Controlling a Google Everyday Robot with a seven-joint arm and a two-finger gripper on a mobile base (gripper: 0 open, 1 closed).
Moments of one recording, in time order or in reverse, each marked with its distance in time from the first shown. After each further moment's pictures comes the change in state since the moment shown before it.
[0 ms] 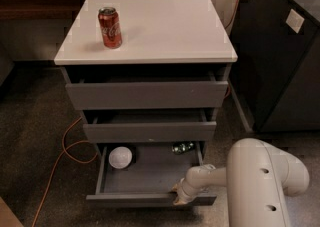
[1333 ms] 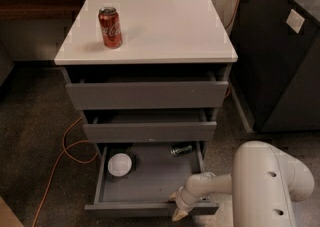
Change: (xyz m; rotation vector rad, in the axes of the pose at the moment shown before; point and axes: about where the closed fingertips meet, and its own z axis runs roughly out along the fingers) arm -0.010 0.035 0.005 -0.027 -0.039 -0.031
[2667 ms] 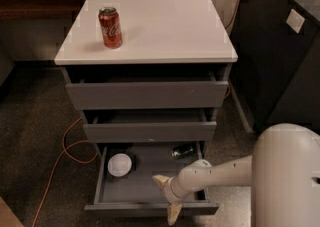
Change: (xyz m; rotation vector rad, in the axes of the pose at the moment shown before) arm -0.109 -0.001 -0.098 0.075 -0.041 -0.260
